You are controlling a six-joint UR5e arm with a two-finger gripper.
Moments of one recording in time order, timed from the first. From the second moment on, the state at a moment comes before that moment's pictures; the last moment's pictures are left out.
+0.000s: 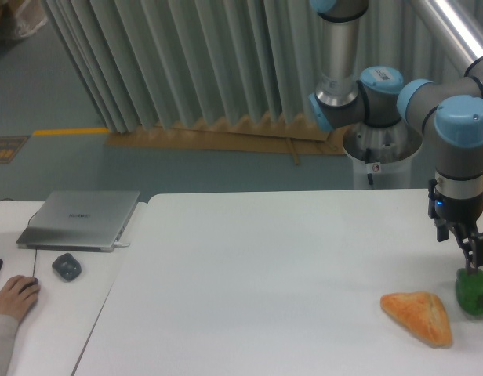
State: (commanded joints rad) arm 2.50 -1.84 -1.58 -1.17 1.58 1.53
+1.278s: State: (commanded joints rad) arm 2.40 -1.92 -1.58 -1.09 1.68 1.31
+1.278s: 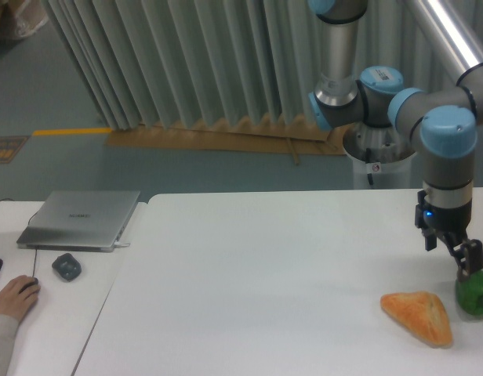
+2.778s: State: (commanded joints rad) arm 2.29 -2.08 -1.54 -1.01 1.84 1.17
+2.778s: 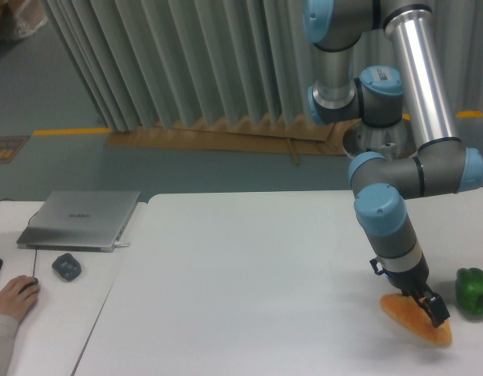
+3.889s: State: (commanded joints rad) arm 2.35 -1.94 -1.56 -1.16 1.75 1.19
